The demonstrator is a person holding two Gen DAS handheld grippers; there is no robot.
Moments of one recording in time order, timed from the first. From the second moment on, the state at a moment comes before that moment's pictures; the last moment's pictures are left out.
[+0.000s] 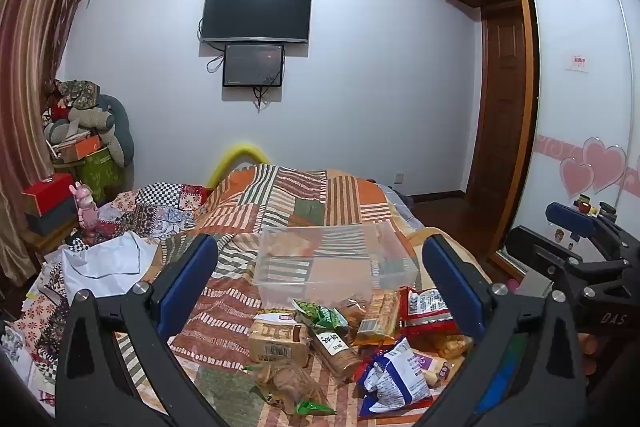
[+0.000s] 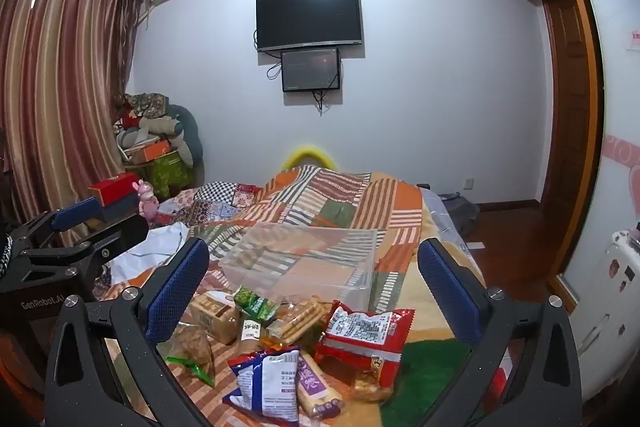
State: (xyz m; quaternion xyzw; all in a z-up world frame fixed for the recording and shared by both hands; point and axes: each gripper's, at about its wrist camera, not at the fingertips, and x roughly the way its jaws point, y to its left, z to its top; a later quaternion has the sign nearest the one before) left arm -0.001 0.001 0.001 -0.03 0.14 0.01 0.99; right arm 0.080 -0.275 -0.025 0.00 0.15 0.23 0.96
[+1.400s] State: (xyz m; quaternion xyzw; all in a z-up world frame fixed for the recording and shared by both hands) left arm -0.004 -0.007 0.003 -0.02 0.13 0.00 0.99; right arm 0.079 -0.281 -0.025 0.01 0.14 0.22 0.96
